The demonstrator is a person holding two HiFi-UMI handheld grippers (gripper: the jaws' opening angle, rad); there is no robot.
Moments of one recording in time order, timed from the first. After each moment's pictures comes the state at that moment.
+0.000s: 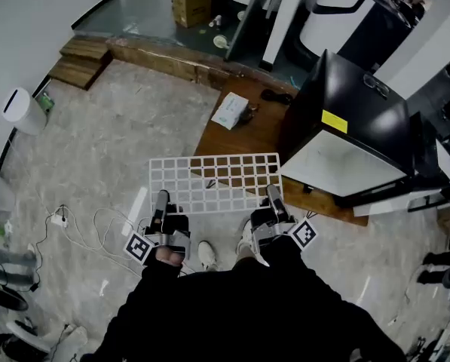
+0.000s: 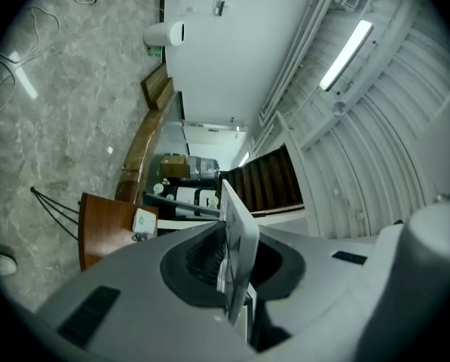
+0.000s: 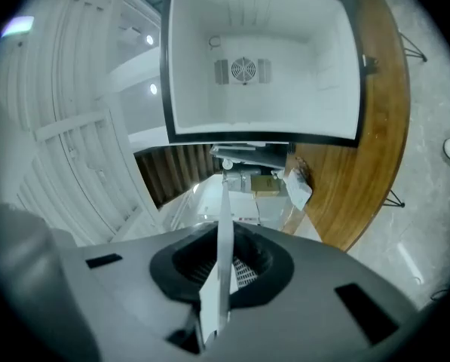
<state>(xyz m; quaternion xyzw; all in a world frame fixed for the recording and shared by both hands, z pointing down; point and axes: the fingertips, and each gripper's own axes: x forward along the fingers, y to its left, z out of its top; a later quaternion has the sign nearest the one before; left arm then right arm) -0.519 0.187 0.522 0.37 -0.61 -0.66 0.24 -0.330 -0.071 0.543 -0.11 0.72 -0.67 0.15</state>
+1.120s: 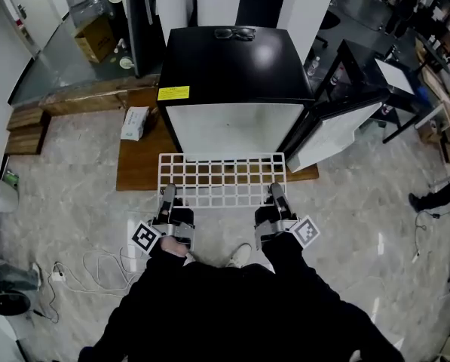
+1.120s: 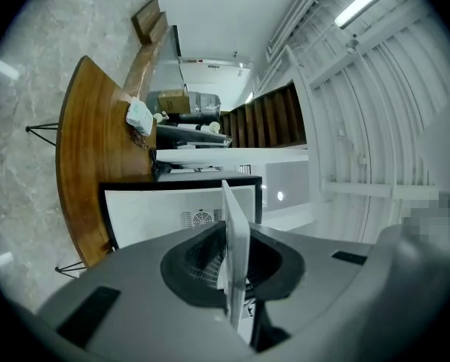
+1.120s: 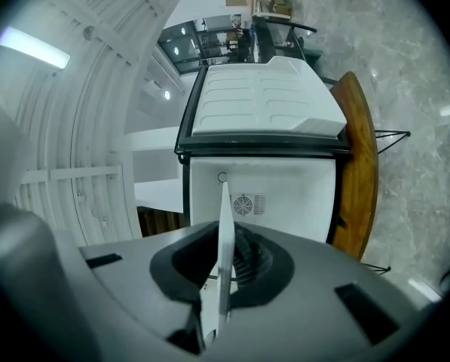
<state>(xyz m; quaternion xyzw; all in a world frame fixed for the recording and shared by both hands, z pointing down) -0.237 -0.099 0.519 0.50 -0.55 -0.56 0.38 0.045 -0.245 0.532 -0.28 0.67 -0.62 0.30</state>
